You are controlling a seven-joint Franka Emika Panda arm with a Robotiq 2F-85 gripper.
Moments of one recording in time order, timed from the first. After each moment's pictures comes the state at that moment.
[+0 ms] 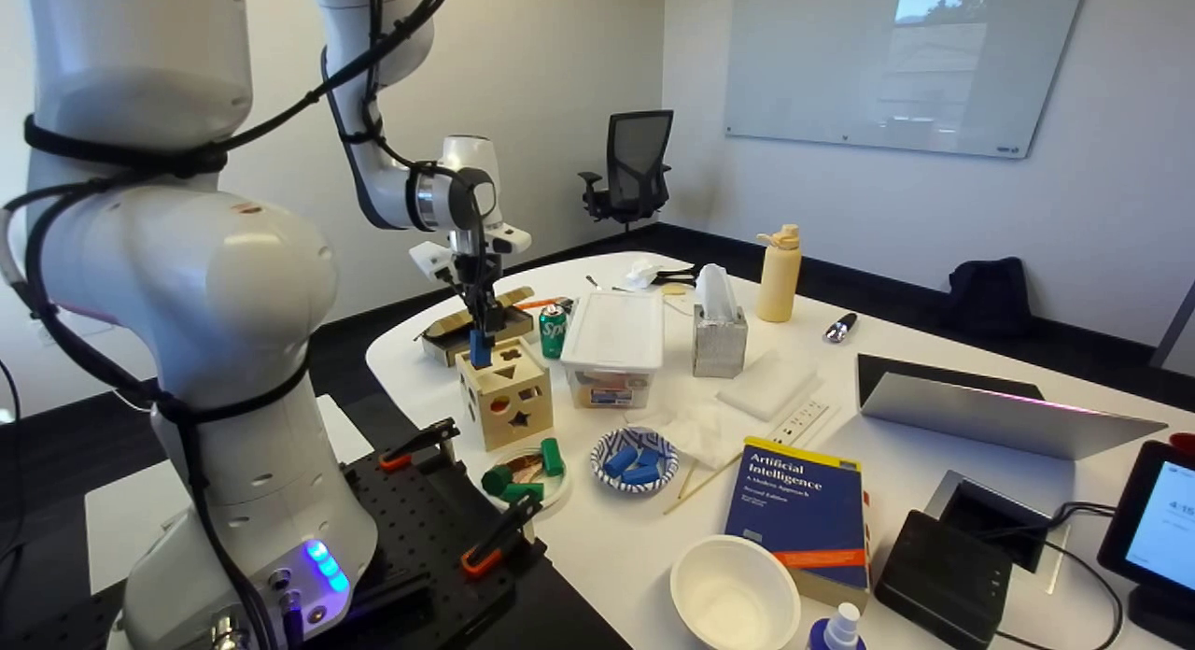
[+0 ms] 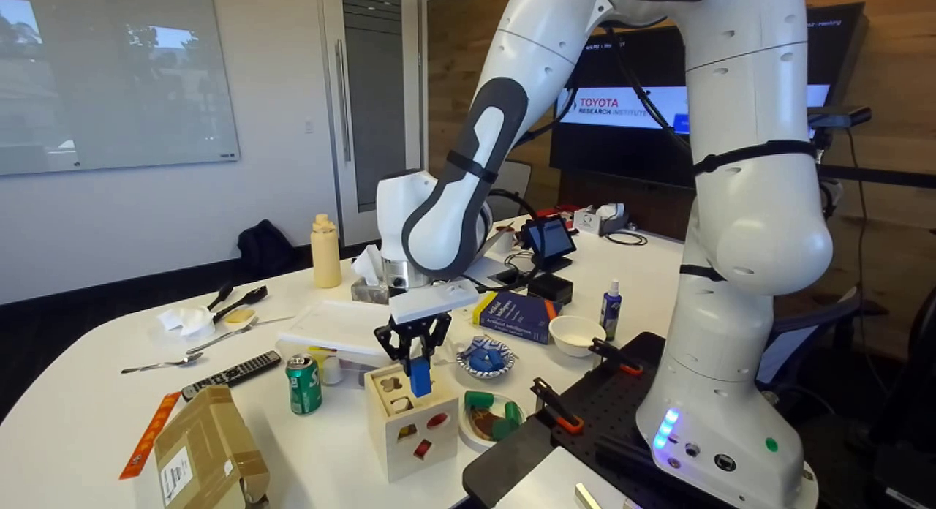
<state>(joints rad) 0.42 0.26 0.11 -2.52 -0.05 2.72 0.79</state>
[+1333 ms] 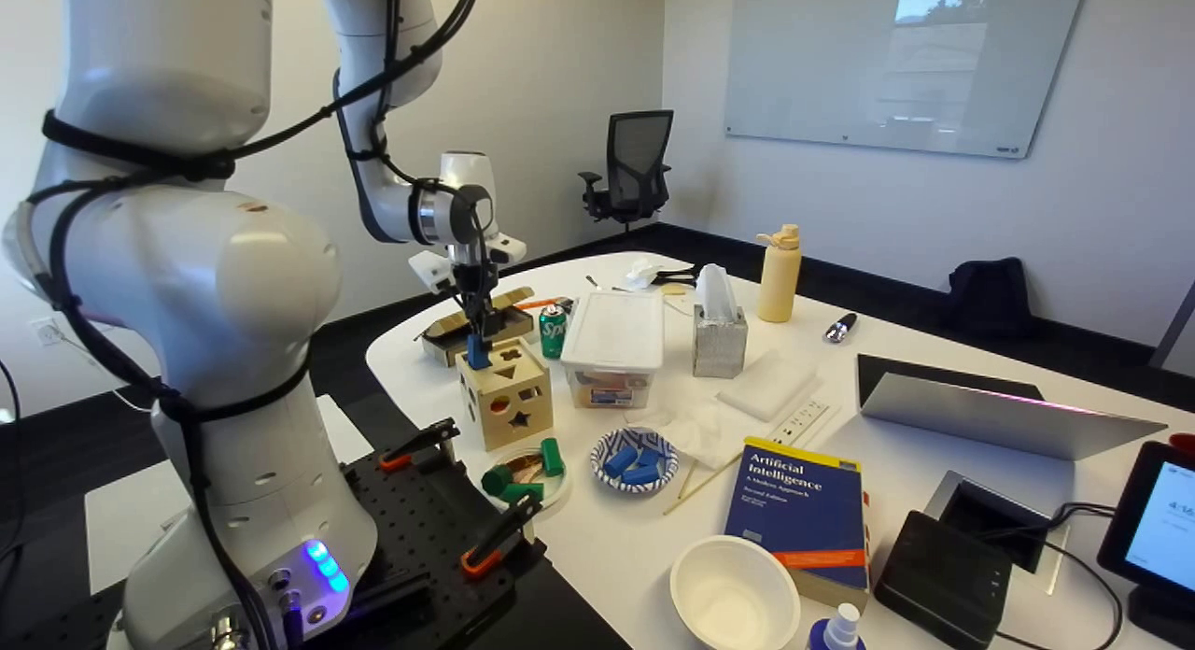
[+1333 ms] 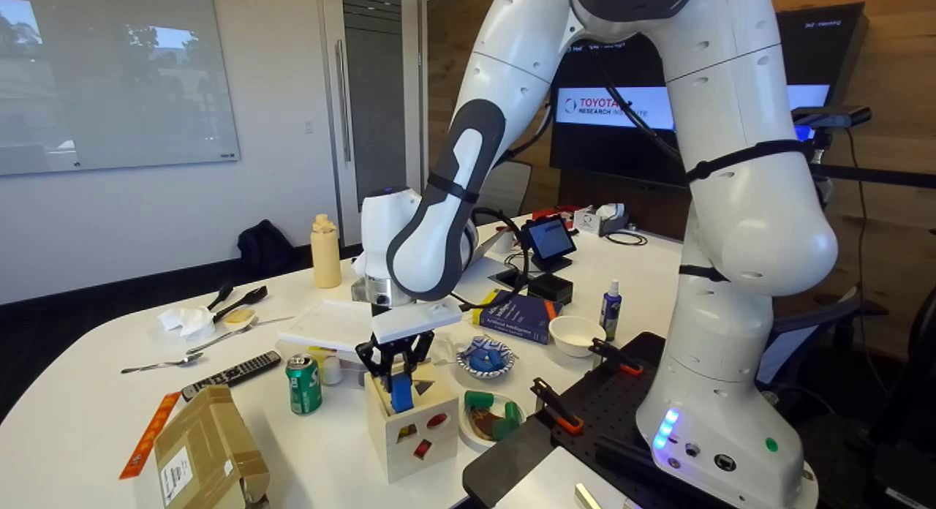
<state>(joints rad) 0.46 0.37 0.11 -2.44 -0.04 2.80 0.79</state>
